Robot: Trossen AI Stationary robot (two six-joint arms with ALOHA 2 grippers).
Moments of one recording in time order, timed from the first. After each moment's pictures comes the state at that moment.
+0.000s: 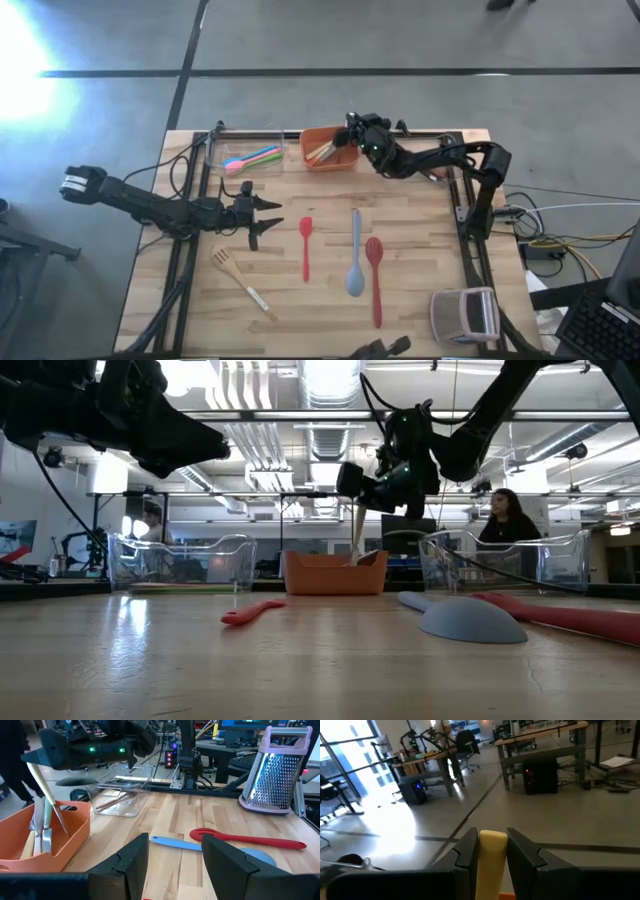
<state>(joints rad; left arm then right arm) -0.16 0.88 0.24 0.58 -0.34 -0.07 -0.47 1.86 0.92 0.81 0.66 0.34</state>
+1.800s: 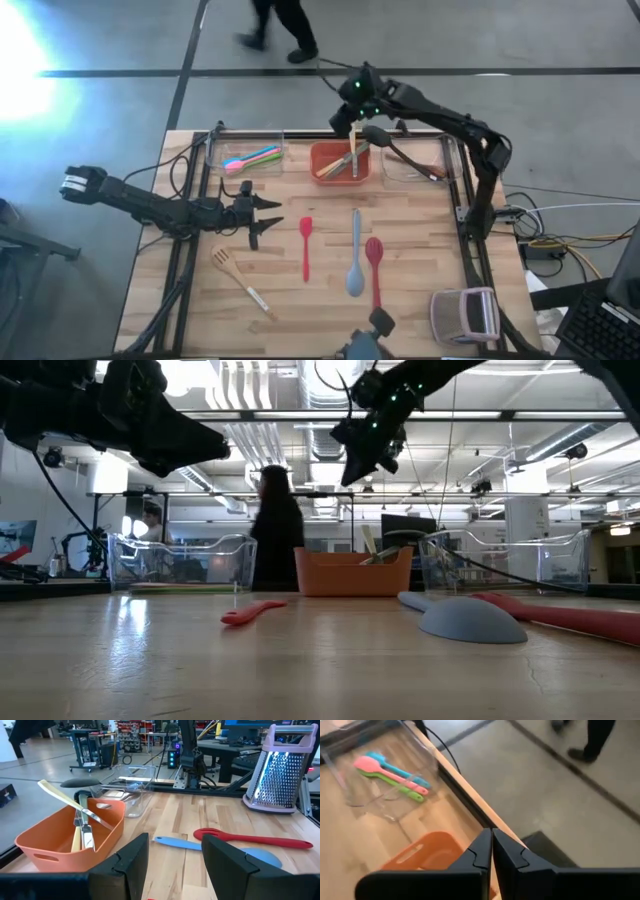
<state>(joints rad) -0.16 0.88 0.24 0.58 -0.36 -0.06 -0.60 1.88 1.80 -0.67 0.02 0.08</state>
